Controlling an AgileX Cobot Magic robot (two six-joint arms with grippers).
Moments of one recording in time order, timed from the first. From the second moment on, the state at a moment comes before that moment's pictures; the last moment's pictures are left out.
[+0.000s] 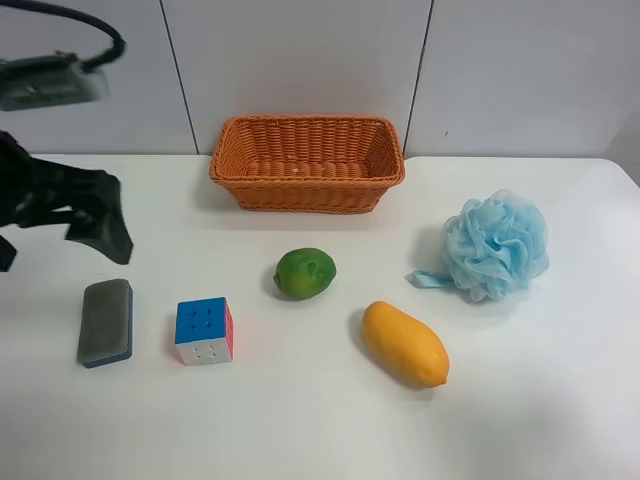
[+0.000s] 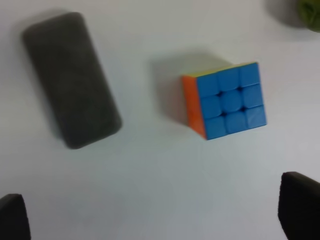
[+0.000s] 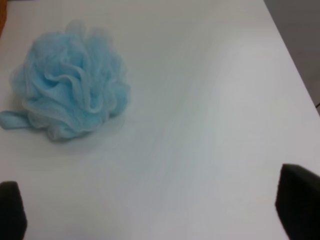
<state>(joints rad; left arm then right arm) -0.49 1.26 -0.94 0.02 1.03 -0.52 0.09 0.00 -0.48 -0.18 1.05 0.08</state>
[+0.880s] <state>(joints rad) -0.56 1.68 -0.94 -0.07 0.73 -0.60 0.09 0.00 -0.48 -0.18 1.05 0.08</state>
